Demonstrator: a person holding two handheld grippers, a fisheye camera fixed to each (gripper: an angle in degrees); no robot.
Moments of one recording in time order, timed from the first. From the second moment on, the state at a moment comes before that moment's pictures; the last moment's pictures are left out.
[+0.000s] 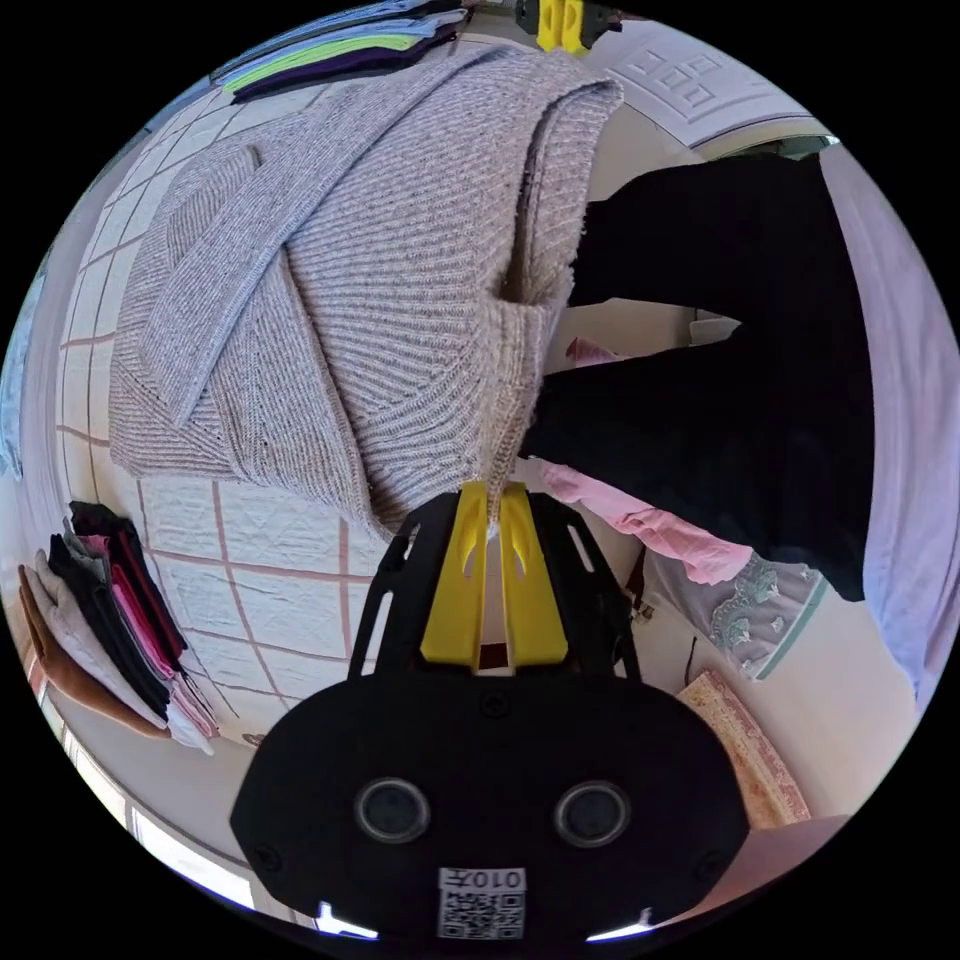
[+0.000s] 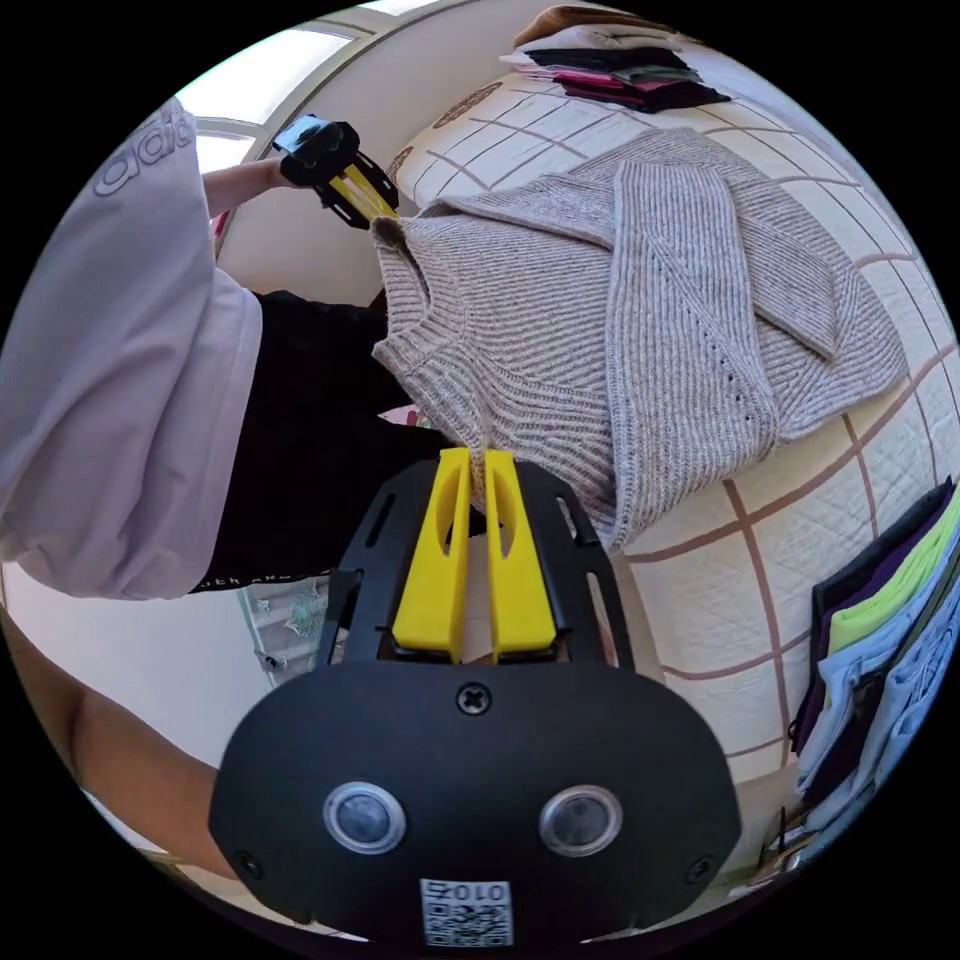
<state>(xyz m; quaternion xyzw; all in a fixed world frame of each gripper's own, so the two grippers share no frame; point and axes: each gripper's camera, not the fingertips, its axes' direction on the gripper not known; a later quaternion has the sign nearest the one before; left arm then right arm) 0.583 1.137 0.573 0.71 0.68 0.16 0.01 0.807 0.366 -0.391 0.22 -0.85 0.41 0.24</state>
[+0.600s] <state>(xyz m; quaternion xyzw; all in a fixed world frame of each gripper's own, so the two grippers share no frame) 0.558 0.737 0.501 0.63 0.73 0.25 -0.10 0.703 0.379 -0.110 0.15 -0.82 0.48 0.25</state>
